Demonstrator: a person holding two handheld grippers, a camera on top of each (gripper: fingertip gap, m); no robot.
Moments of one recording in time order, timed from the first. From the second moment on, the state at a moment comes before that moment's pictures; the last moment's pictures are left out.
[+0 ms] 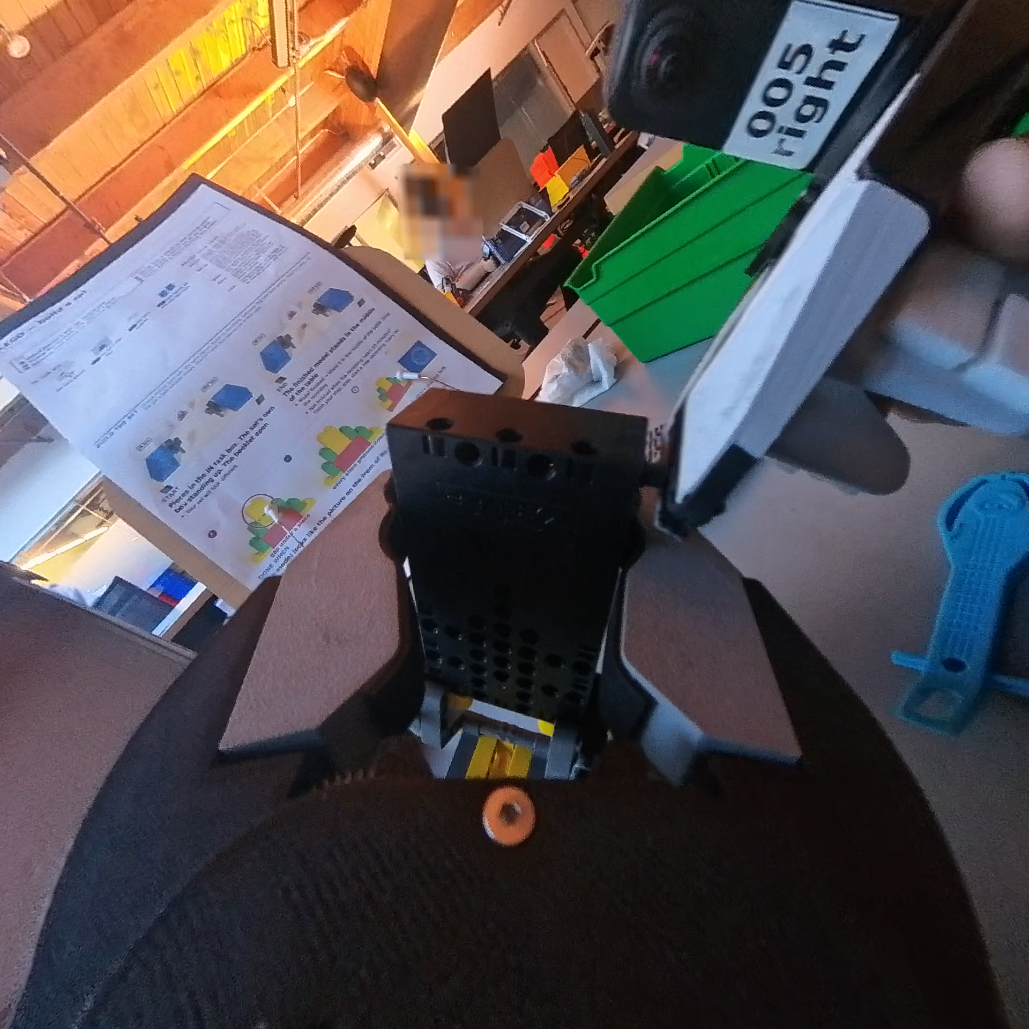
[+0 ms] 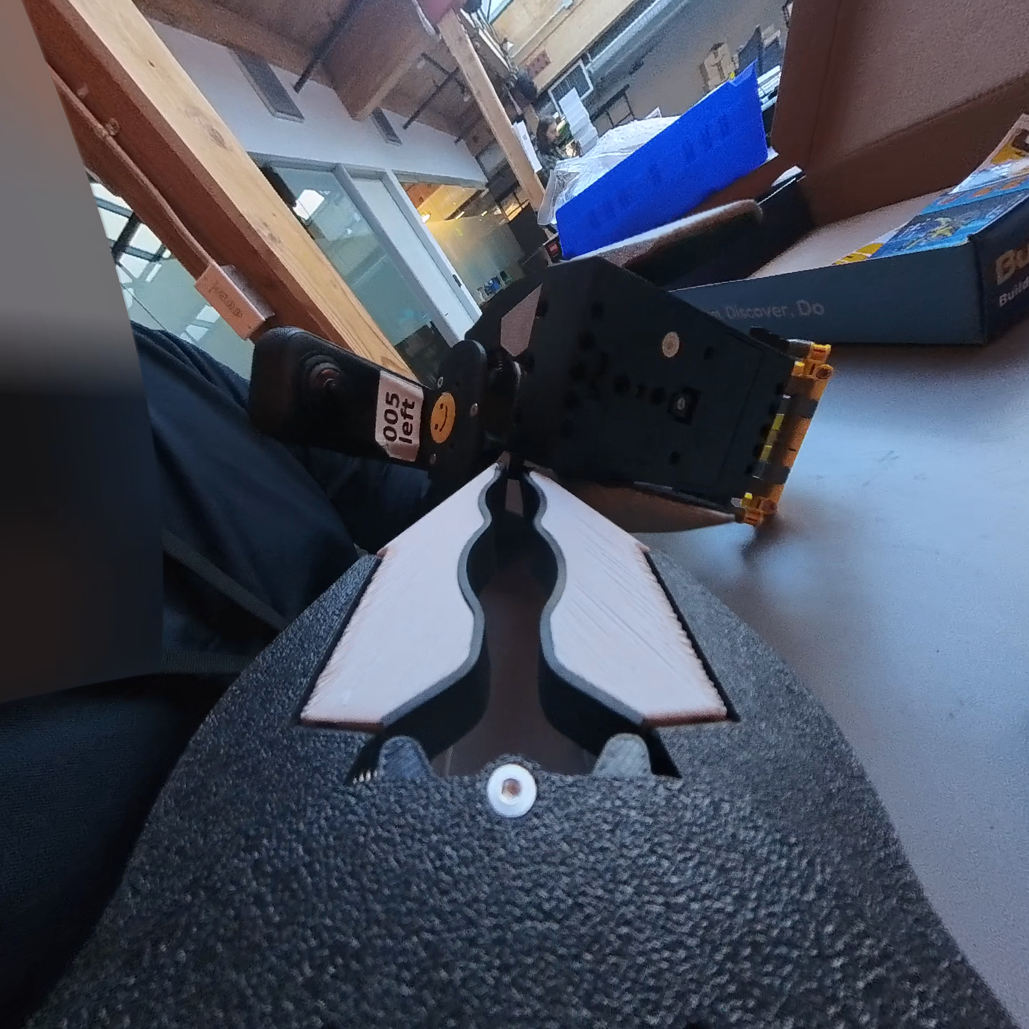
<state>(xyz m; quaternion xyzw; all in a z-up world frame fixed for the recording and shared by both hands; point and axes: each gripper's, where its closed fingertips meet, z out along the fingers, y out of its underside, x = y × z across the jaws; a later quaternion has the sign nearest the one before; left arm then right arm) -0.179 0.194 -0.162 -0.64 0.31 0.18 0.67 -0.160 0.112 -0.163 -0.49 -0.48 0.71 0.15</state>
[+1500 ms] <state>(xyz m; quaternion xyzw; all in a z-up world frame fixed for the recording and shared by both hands) -0.193 0.190 -0.149 -0.62 0.25 0.10 0.73 -0.137 0.113 -0.123 -0.39 -0.50 0.72 0.28</state>
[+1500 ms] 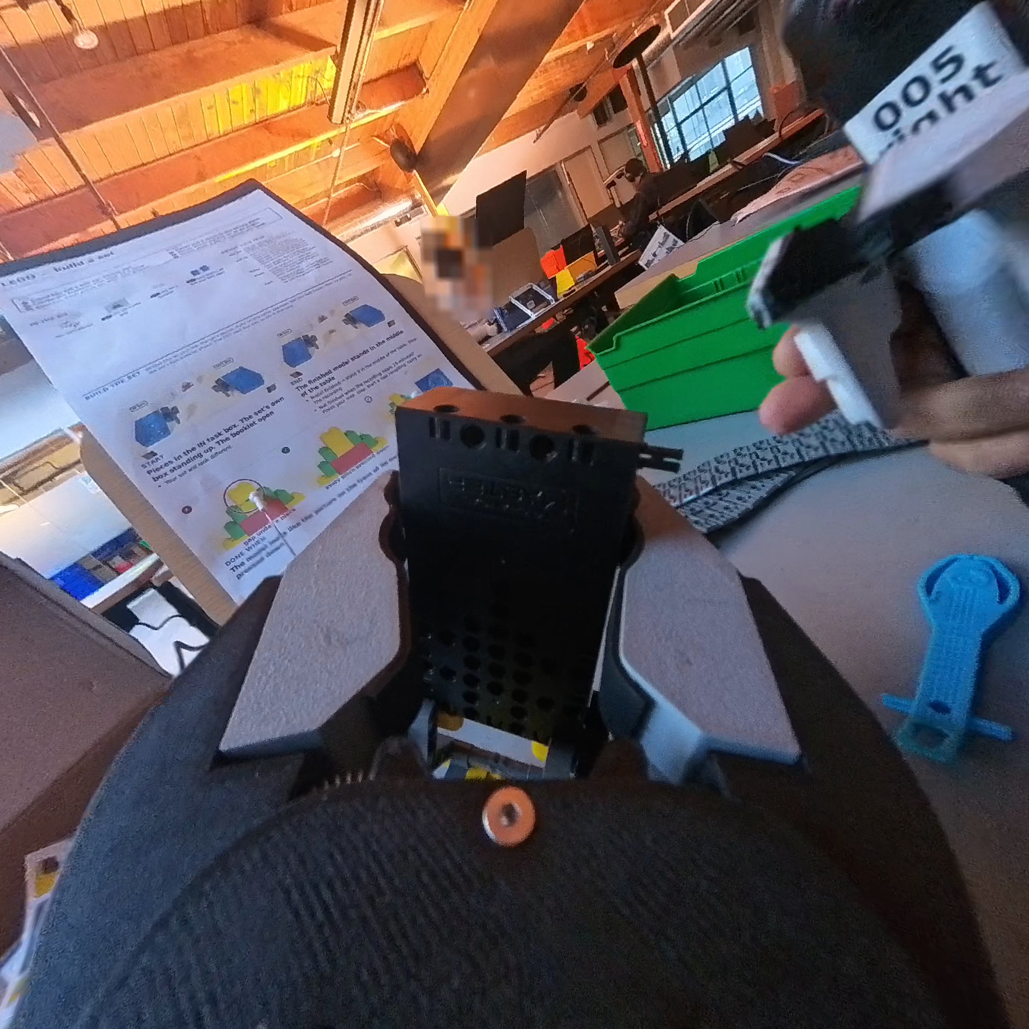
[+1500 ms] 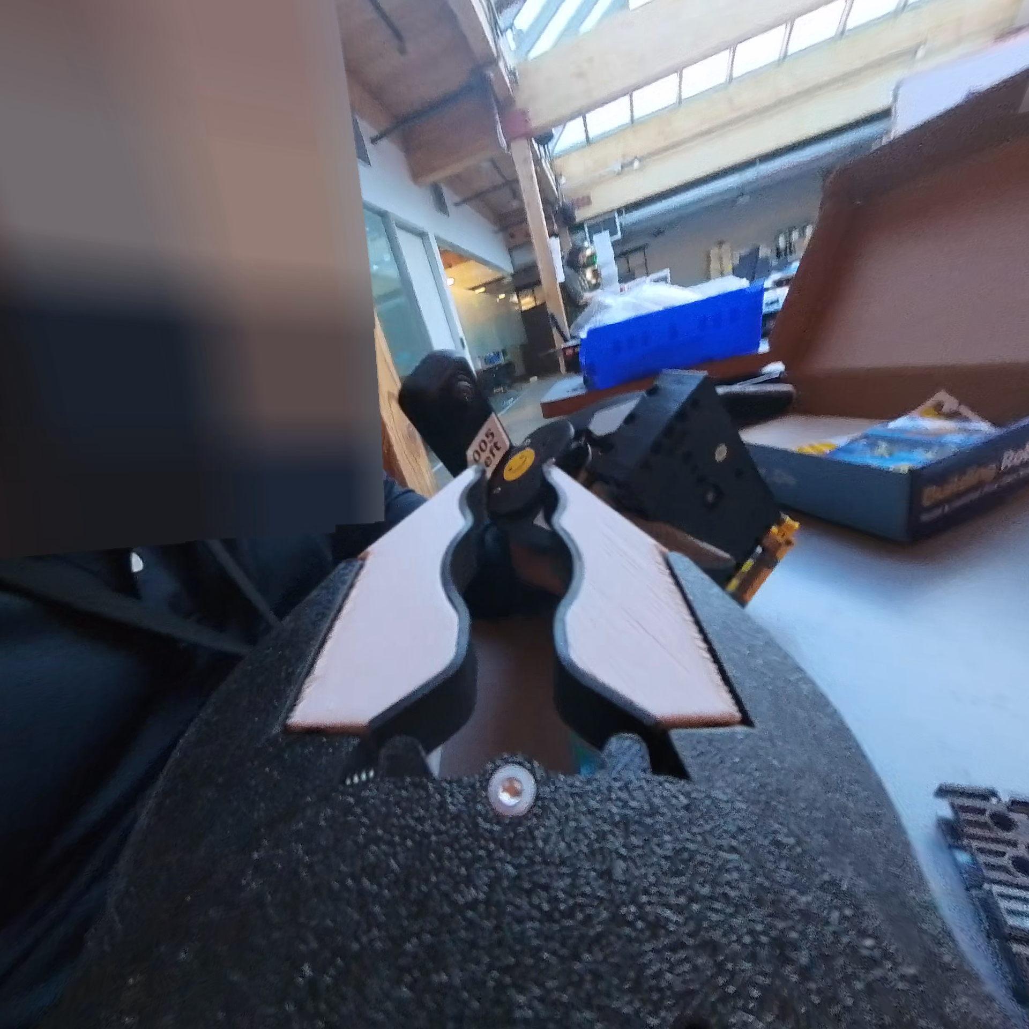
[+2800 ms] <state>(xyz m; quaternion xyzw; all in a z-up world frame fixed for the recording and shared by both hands) -0.185 0.194 -0.160 -0.62 0.30 0.16 0.70 -0.166 0.111 -0.157 -0.48 -0.45 0.75 0.05</state>
